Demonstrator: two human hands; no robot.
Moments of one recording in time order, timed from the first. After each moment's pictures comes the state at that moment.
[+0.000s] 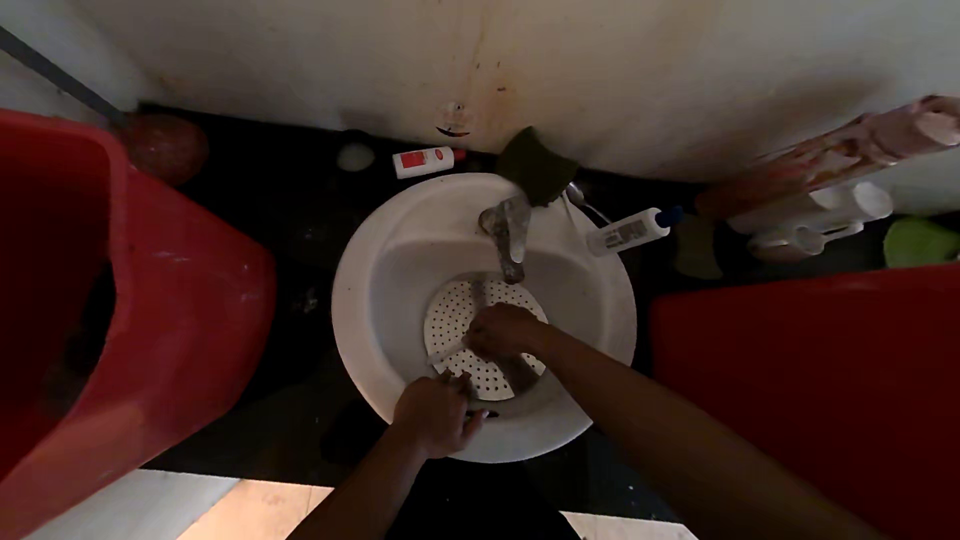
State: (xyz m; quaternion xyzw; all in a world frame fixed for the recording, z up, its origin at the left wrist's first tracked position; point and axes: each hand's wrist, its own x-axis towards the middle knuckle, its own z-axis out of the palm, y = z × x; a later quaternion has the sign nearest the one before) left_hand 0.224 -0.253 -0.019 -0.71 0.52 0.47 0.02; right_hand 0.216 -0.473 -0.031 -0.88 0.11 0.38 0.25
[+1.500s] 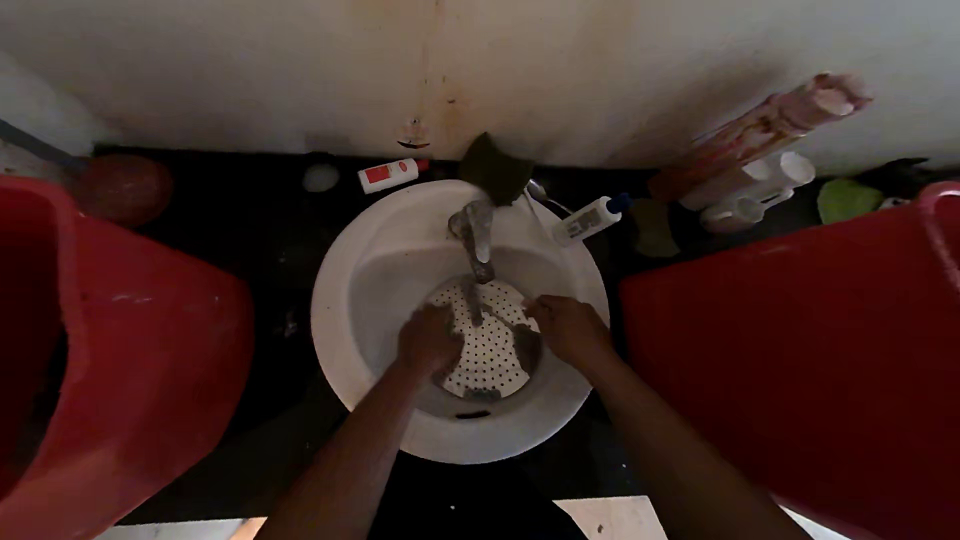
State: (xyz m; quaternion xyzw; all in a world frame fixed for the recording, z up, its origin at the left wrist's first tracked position) left_hand 0.284 -0.323 -0.026 -0.82 0.33 0.44 -0.14; right_hand 0.136 -0.500 0.043 -0.83 0.45 0.21 0.26
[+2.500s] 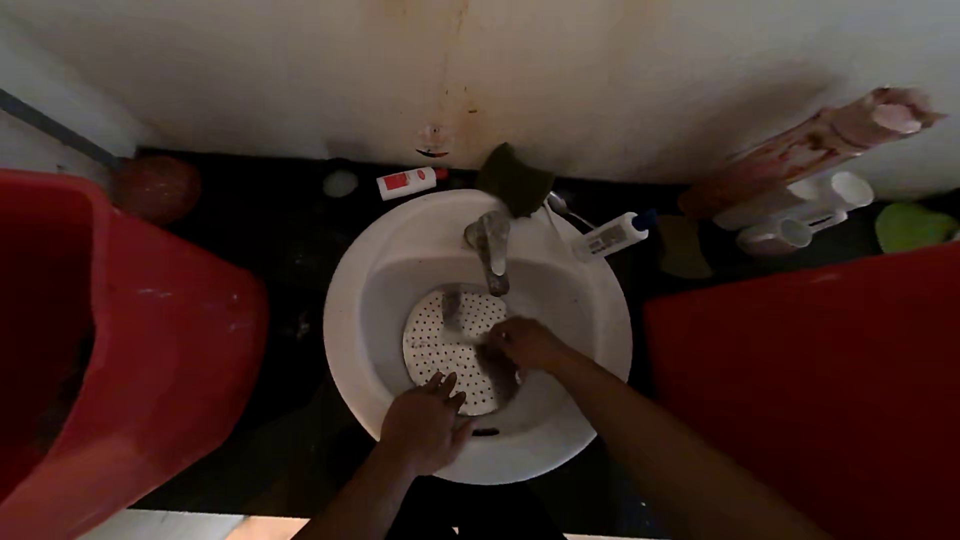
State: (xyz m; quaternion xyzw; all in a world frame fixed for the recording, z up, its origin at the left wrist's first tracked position) left_hand 0.233 -0.251 -0.018 -0.74 0.50 0.45 0.03; right_hand 0.175 -0.495 -0.031 -0.83 0.27 0.33 0.35
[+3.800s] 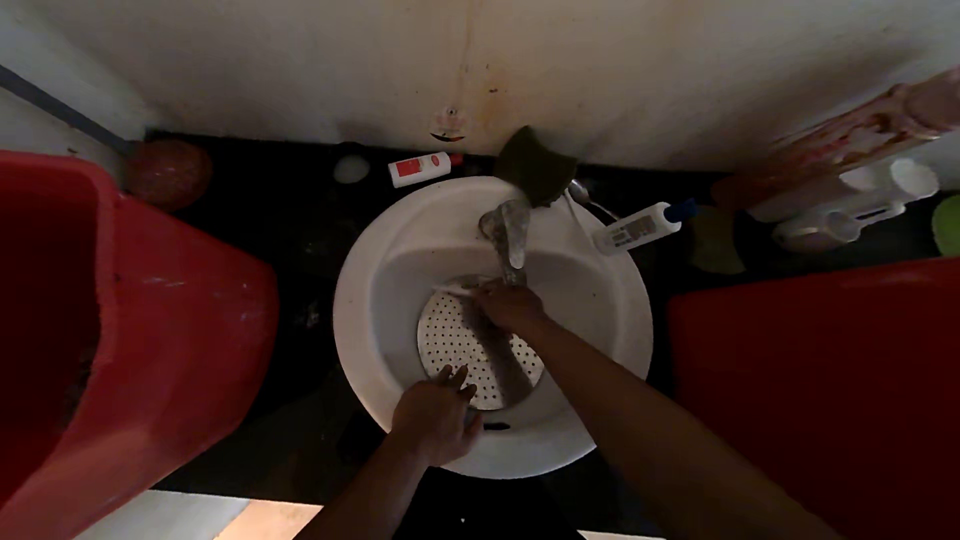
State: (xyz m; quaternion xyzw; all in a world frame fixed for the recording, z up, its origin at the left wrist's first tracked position) left_hand 0.235 -0.259 -0.018 -0.73 0.50 0.46 0.05; right_hand 0.239 -0.474 -0.039 -0.86 0.28 0.33 0.27
